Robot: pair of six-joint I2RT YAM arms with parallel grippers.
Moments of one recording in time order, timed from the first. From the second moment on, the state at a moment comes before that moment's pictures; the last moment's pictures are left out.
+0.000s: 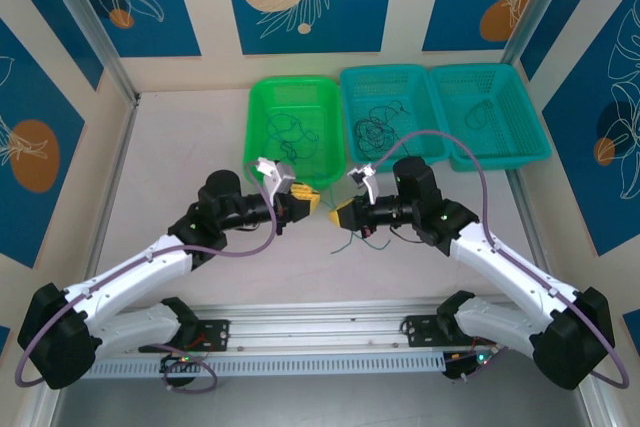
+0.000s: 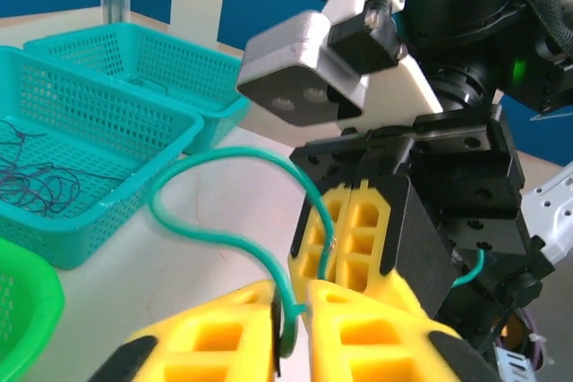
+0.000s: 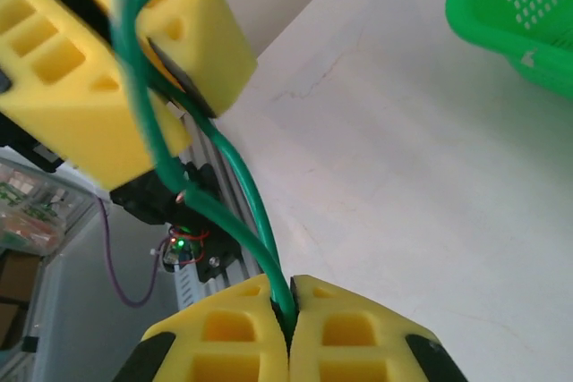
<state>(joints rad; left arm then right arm) -0.73 1.05 0.68 0.25 0.55 -0.17 0.59 1.02 0.76 -0.25 -0.74 0.32</state>
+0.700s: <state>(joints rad) -0.74 0.90 0.66 0.06 0.31 -0.22 0.03 1.19 1.00 -0.18 -0.30 0.51</state>
